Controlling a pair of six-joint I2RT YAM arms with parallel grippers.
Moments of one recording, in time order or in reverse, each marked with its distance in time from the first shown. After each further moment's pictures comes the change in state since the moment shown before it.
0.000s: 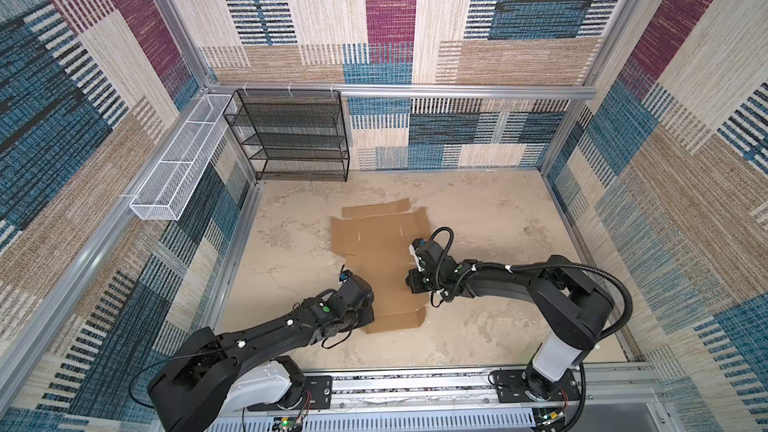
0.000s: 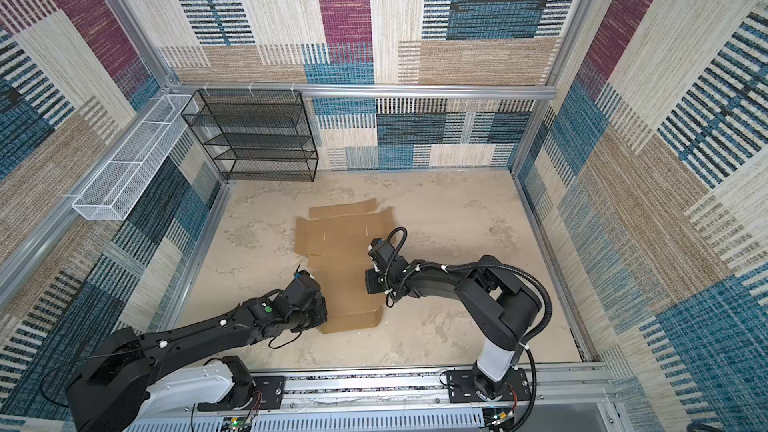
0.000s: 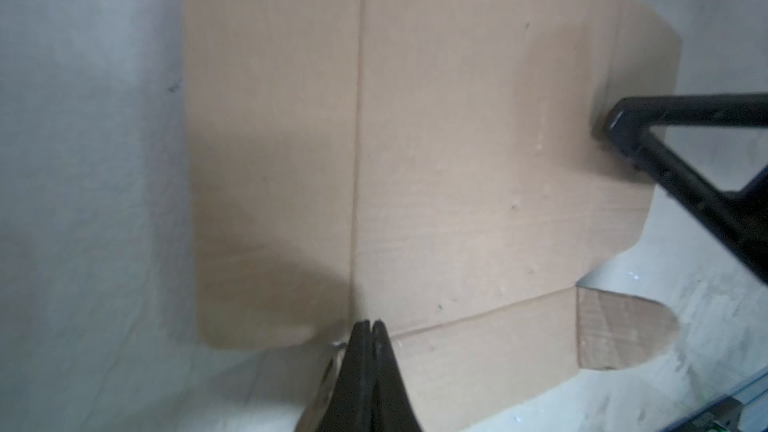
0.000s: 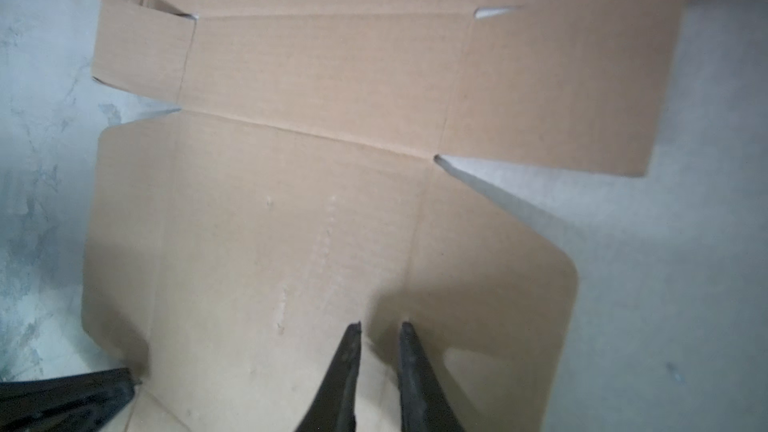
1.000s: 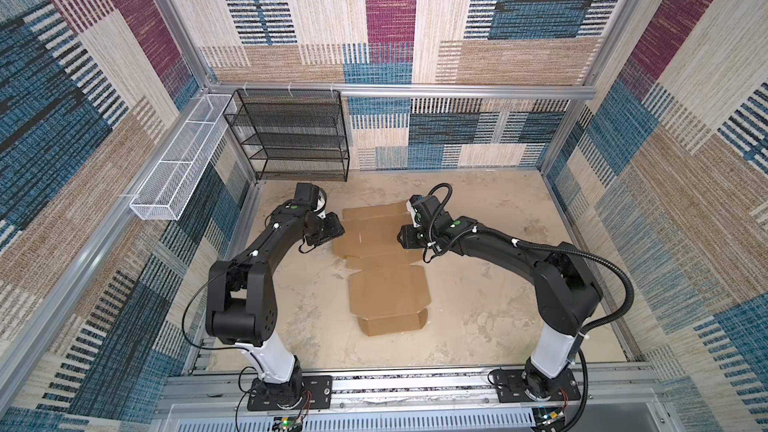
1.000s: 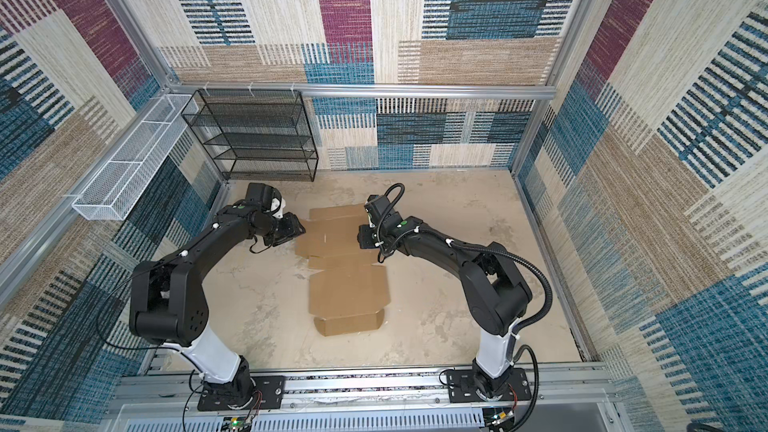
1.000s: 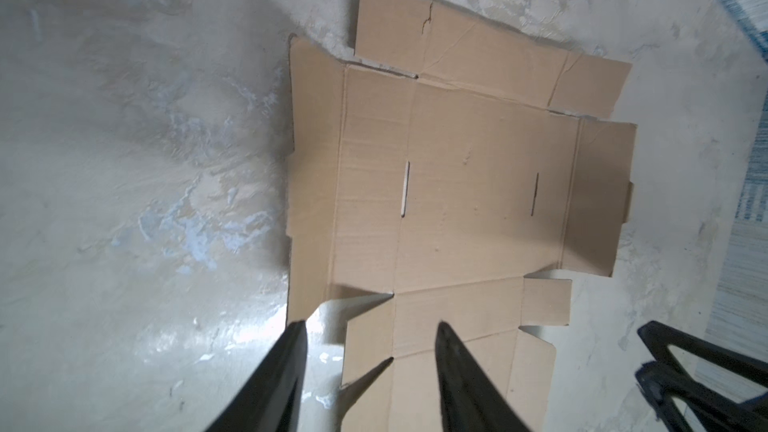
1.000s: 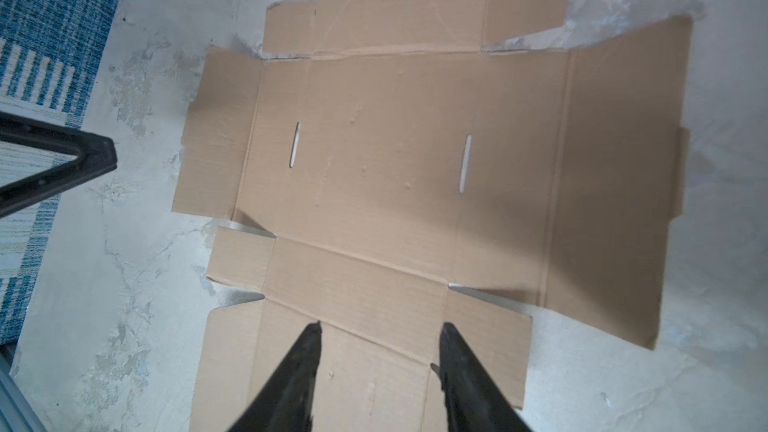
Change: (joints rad) left arm 0.678 0.587 0.794 -0.298 0.344 0.566; right arm -0.127 0.124 0.471 -0.258 0.015 -0.074
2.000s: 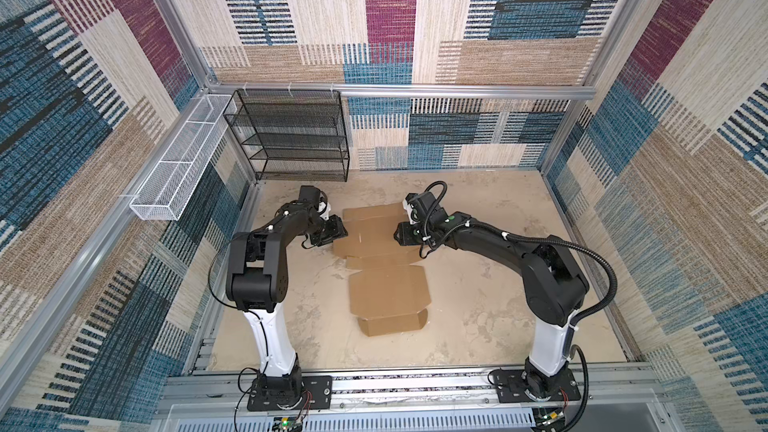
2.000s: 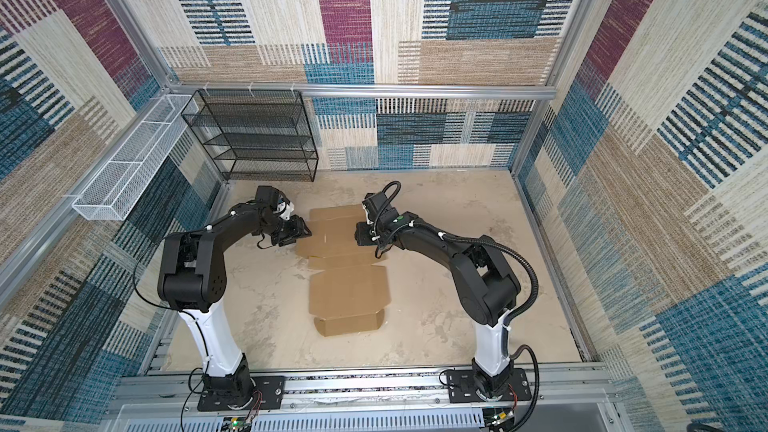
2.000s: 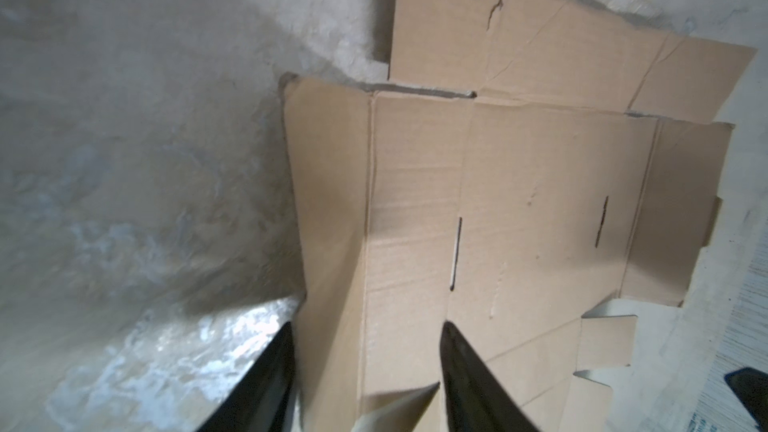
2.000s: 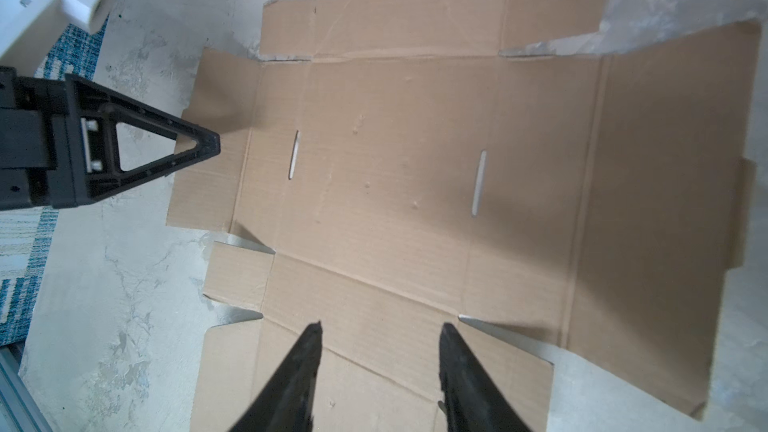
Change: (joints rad) left arm 0.032 0.234 0.069 0.086 0.090 0.093; right arm -0.016 0.075 0.067 -0.008 -0.044 -0.007
